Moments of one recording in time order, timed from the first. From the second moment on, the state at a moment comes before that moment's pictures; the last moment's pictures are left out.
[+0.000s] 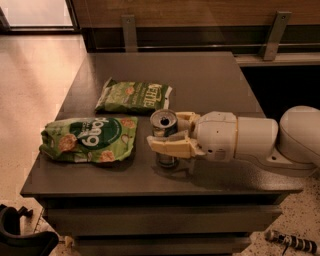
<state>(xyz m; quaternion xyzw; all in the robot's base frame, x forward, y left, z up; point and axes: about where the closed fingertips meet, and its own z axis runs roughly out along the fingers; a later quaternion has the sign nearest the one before) 0.448 -0.004 0.896 -0.48 0.58 0.38 0.54</state>
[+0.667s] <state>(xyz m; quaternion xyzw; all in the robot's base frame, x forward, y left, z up) 0.449 0.002 0.896 -0.50 0.56 0.38 0.54</state>
